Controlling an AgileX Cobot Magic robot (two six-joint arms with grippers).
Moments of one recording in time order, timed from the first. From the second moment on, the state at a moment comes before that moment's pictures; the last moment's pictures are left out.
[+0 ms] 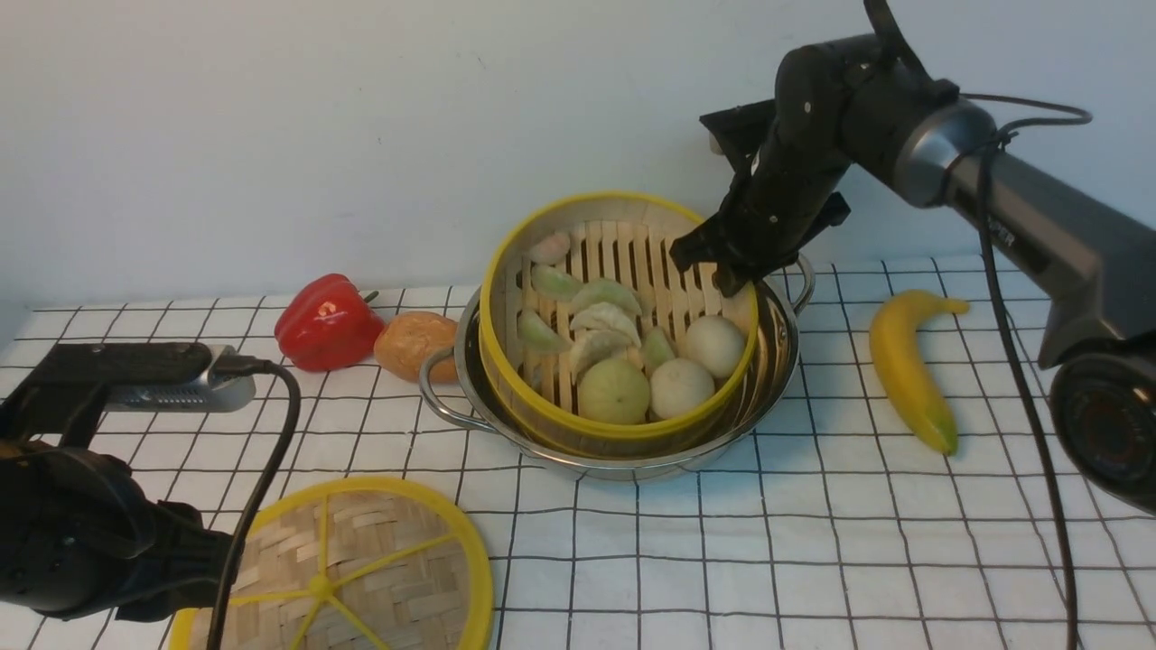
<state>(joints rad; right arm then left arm) 0.37 2.49 -2.40 0.09 1.25 0.08 0.04 1.16 -0.78 -0.22 0.97 0.25</state>
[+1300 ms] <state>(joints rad) 0.36 2.52 -2.40 0.12 1.24 0.10 0.04 1.16 -0.78 -0.22 0.97 0.25</state>
